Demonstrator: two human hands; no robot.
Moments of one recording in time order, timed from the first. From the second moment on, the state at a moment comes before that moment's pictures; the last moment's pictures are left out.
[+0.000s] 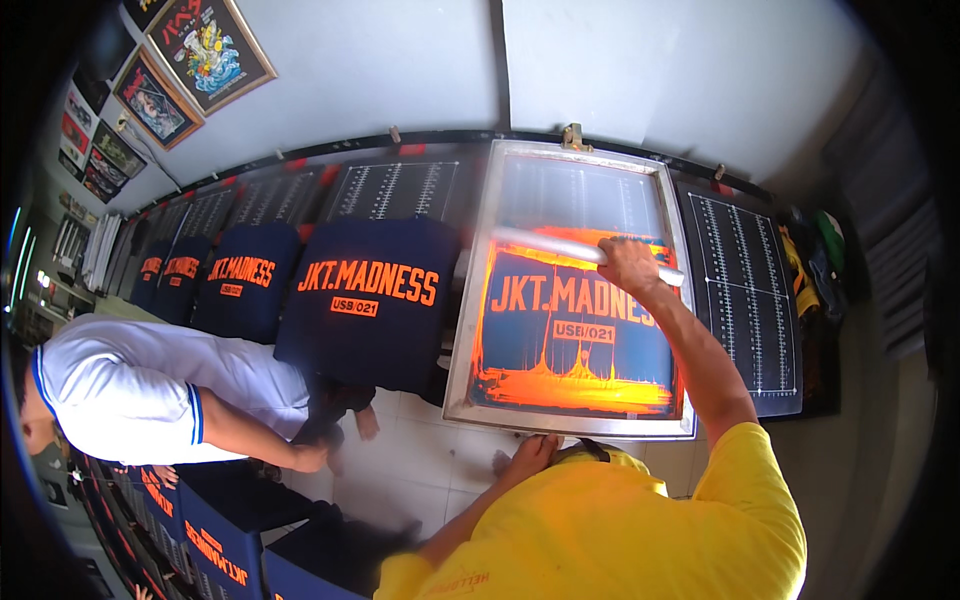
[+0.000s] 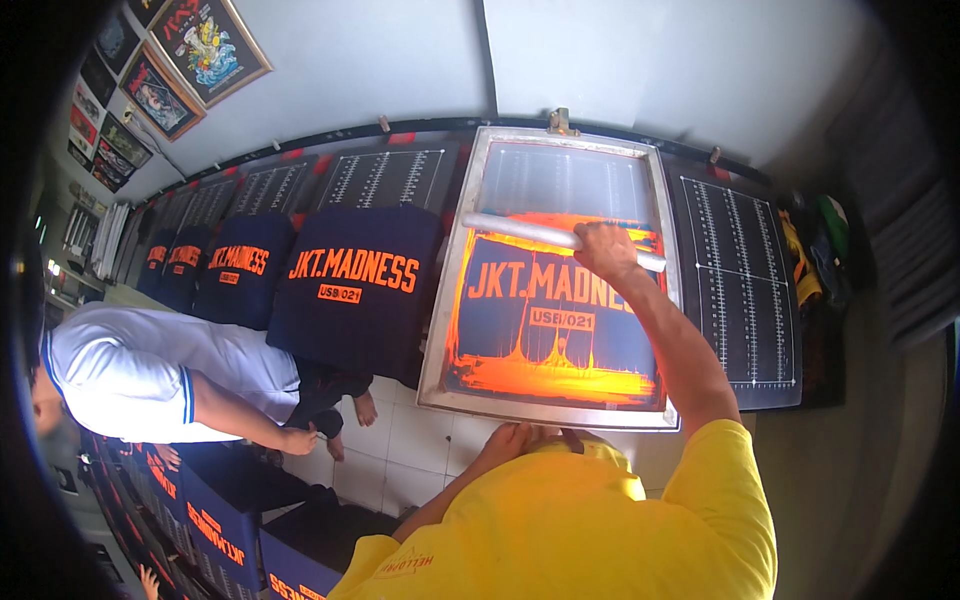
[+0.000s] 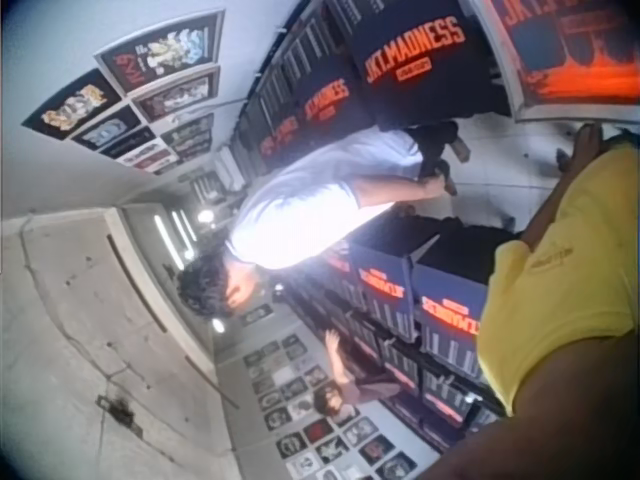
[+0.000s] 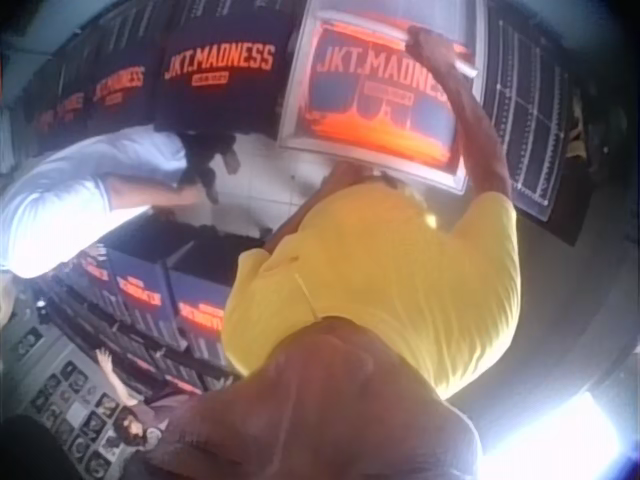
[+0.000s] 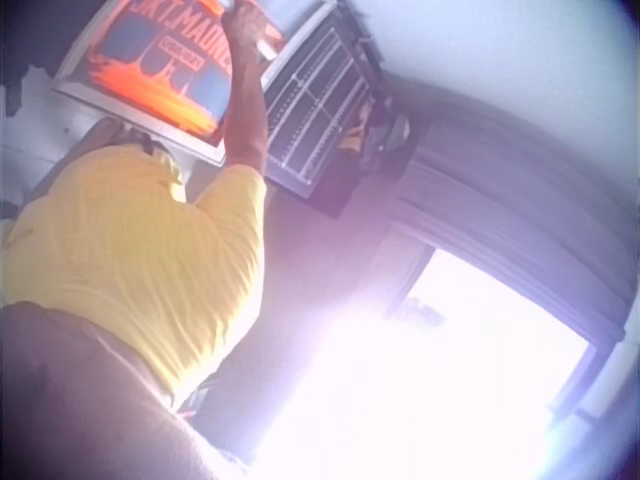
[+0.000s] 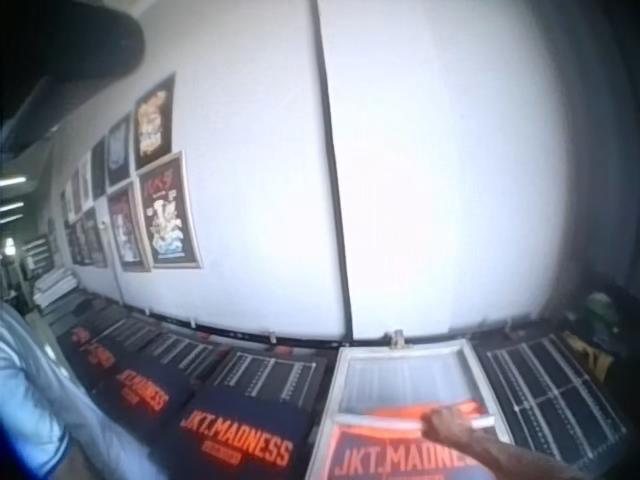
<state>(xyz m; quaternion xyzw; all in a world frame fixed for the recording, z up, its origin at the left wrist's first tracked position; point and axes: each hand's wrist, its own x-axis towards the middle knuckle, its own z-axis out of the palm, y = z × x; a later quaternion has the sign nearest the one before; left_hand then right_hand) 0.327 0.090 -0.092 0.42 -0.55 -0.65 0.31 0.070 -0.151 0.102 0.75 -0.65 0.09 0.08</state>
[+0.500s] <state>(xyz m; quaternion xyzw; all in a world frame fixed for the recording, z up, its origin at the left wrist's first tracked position) 0.328 0.083 -0.112 0.43 -0.56 -0.64 0.29 0.085 0.015 0.082 0.86 -0.50 0.09 0.05</state>
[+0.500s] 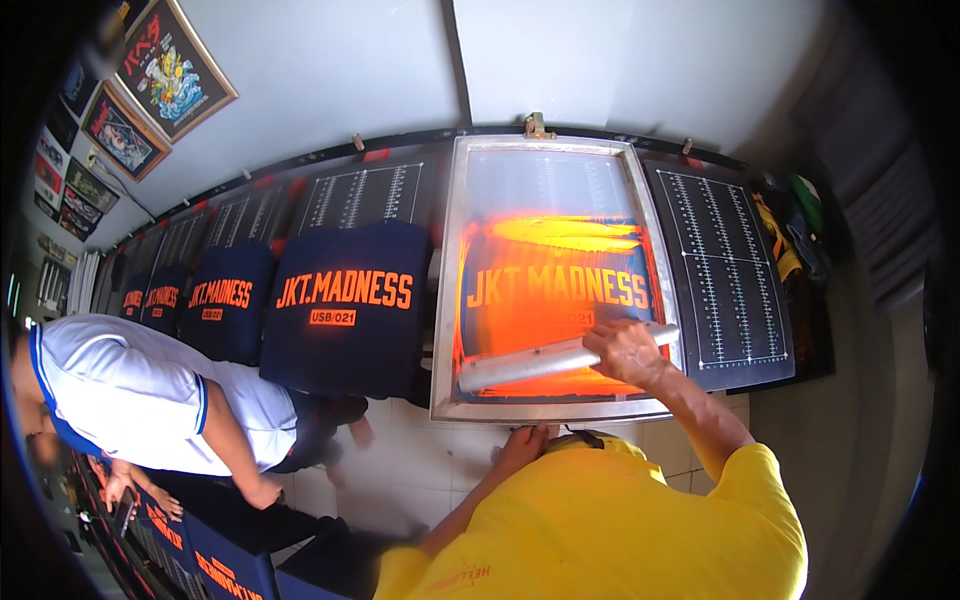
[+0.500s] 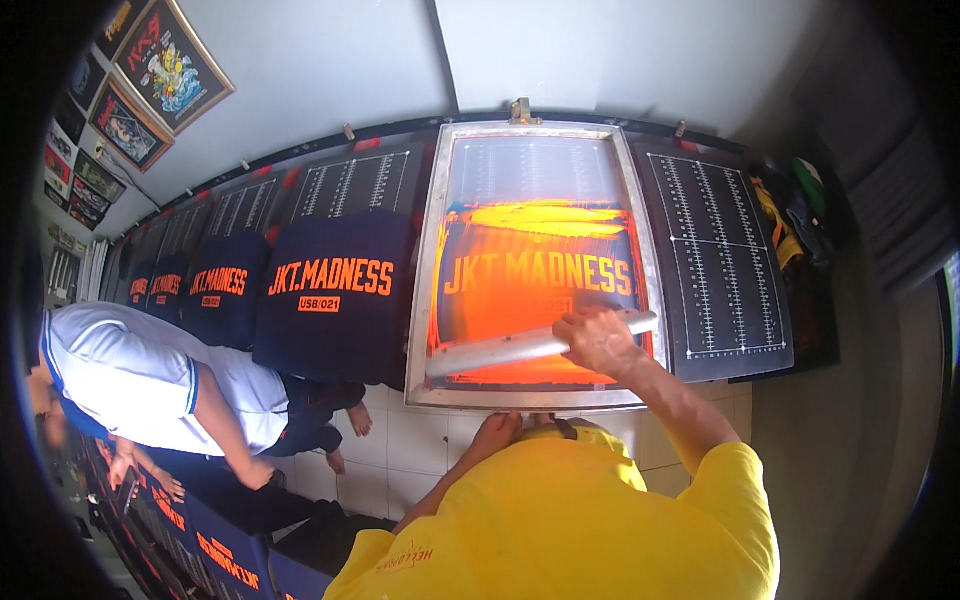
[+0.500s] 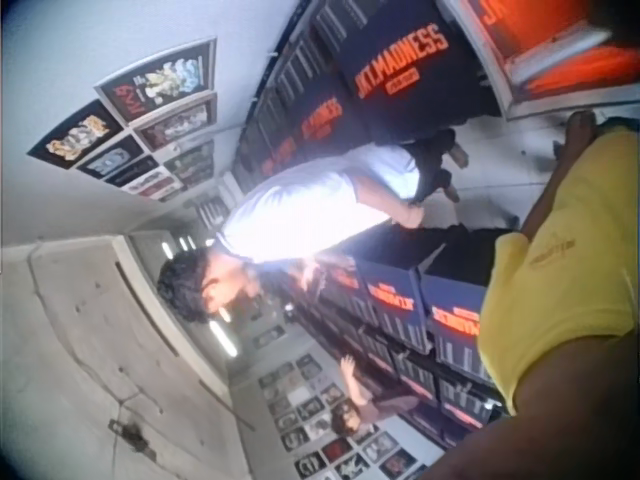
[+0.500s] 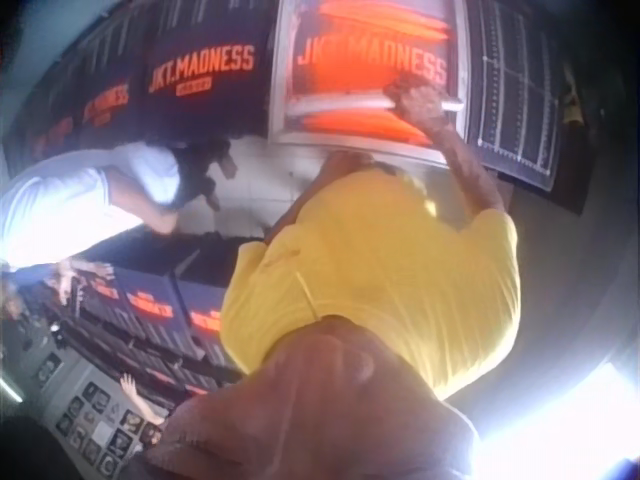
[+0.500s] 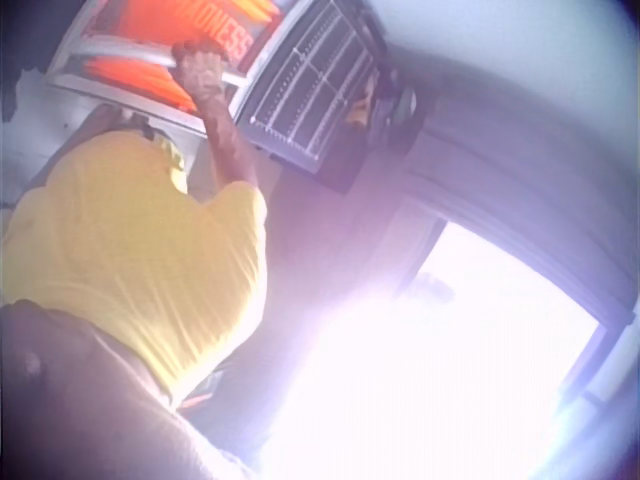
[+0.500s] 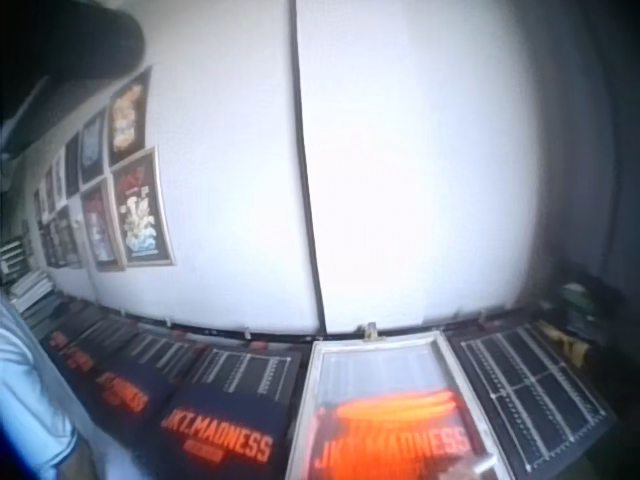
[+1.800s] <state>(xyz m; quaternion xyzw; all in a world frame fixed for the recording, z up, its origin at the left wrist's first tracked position) 0.334 0.080 -0.069 0.46 -0.58 -0.62 0.24 0.100 0.088 0.039 0.80 -0.56 0.19 0.13</state>
